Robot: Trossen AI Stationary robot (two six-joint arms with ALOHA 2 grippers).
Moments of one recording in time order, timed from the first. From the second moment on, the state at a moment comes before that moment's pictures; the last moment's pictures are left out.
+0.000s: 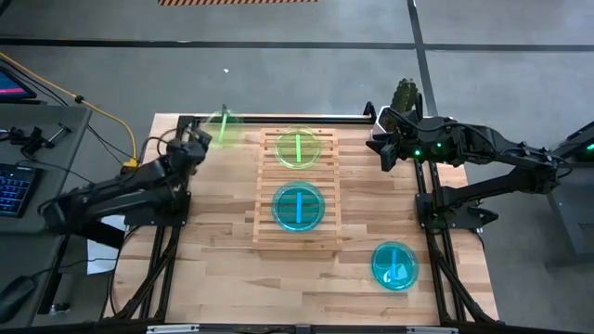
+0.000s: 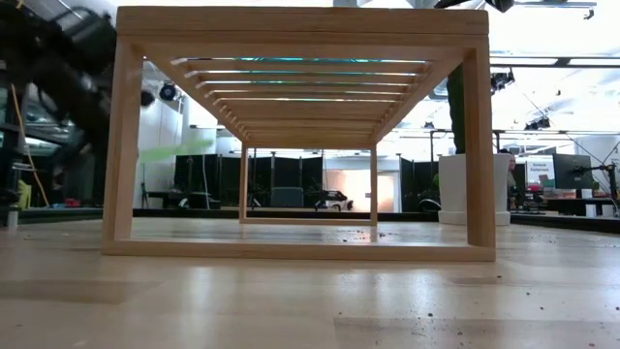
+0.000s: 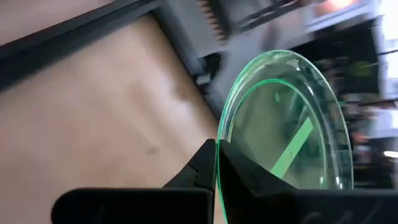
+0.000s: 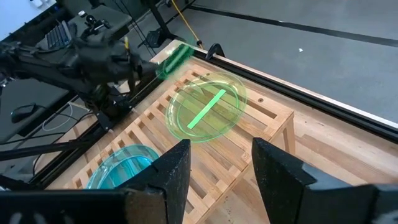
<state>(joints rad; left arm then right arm) 0.57 0.60 0.26 -0.31 -0.70 -1.61 -0.06 0.97 1.29 -0.83 0.36 0.65</state>
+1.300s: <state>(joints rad) 0.36 1.49 1.33 -0.55 -0.12 -0.68 -0.06 0.97 1.29 -0.83 0.36 0.62</state>
